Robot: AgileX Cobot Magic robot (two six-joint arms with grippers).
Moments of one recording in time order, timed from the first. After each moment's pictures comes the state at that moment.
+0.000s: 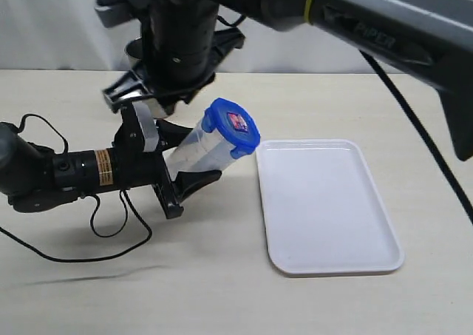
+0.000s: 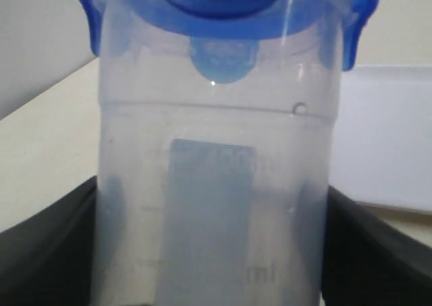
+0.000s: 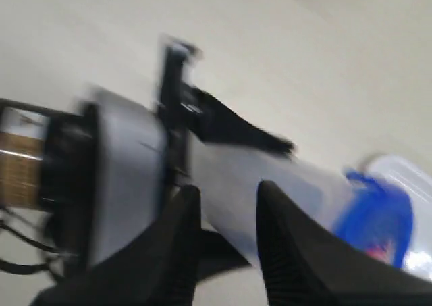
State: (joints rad) left arm -0.27 2.17 -0.85 0.97 -1.13 -0.10; right arm 0.82 2.11 -2.11 -0.18 1.25 0.19
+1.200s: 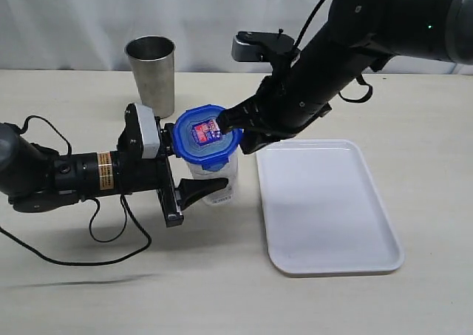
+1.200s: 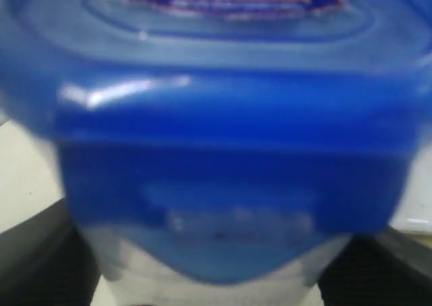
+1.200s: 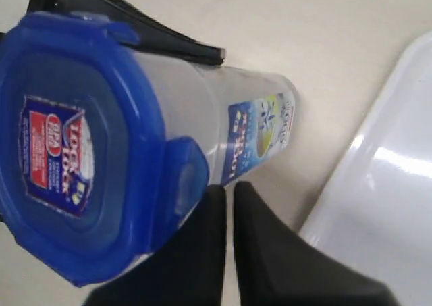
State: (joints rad) left arm -0.28 2.17 -0.85 1.04 -1.19 -0.10; right arm 0.47 1.83 -1.39 0.40 0.86 -0.22
